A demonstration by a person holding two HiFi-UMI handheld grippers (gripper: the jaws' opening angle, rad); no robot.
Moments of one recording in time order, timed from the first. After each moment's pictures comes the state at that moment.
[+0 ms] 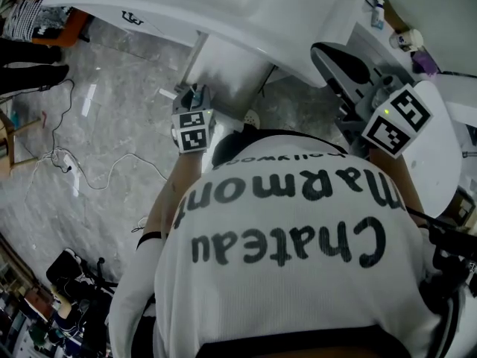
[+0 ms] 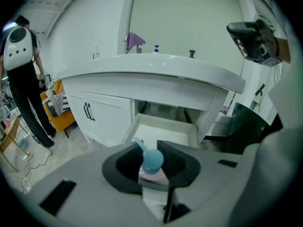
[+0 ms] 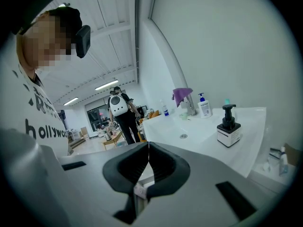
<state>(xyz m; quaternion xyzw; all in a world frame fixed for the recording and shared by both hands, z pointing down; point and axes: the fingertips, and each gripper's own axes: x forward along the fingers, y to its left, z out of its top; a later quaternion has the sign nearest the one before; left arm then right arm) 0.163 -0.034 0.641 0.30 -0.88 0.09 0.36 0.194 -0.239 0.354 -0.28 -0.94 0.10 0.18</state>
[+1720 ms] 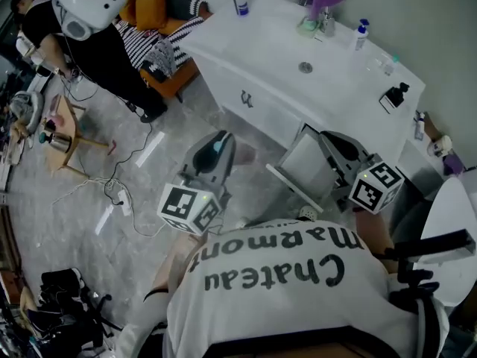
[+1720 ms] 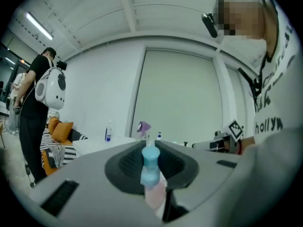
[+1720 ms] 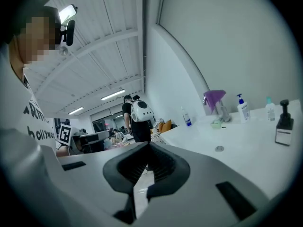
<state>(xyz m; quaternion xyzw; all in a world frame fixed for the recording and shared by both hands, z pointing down) 0.170 0.116 0.252 0.38 -0.92 -0.04 0.04 0.194 -0.078 0.281 -0.30 -0.94 0.14 0.11</state>
